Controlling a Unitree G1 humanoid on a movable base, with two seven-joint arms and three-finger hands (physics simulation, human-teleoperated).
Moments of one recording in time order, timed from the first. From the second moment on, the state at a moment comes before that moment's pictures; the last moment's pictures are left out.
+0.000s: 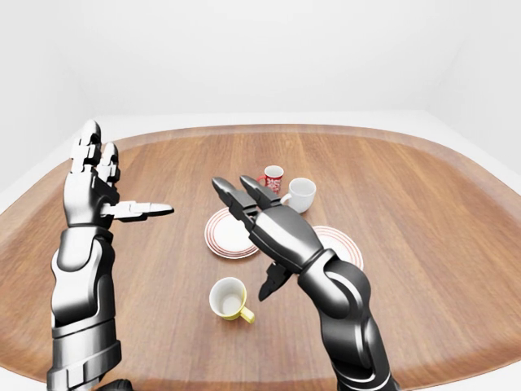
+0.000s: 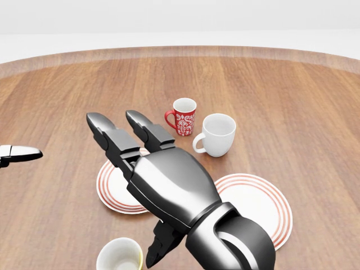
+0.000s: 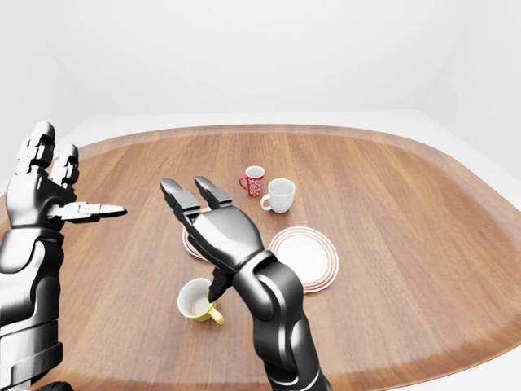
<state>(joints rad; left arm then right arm) -0.33 0.37 0.38 -0.05 -0.22 0.09 -0.16 -0.18 0.15 0.38 -0.55 -1.09 0.09 0.70</state>
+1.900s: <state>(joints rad) -0.34 0.42 0.40 -0.01 -0.26 0.09 -0.14 -0.10 0.16 0.47 -0.06 -1.22 0.00 0.38</state>
